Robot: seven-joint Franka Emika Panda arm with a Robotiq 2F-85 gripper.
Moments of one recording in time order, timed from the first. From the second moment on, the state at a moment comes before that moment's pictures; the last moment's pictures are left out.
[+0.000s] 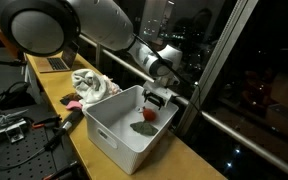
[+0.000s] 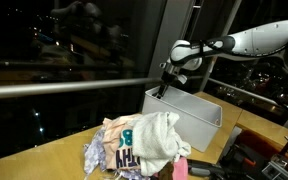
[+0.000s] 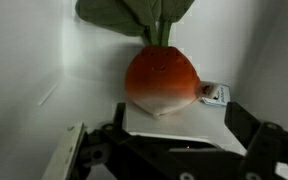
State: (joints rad) arm -0.09 1.06 0.08 -1.00 0.02 2.10 -0.55
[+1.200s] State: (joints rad) arm -0.05 1.08 0.06 -1.22 -0.06 2.41 -0.54
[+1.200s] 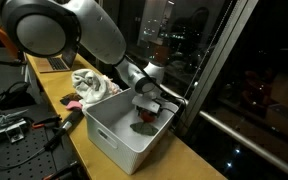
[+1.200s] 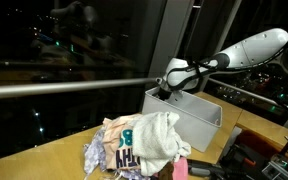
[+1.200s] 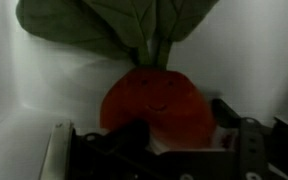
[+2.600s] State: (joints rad) arm 0.06 0.39 0.11 -1.76 -0.07 2.43 -0.34
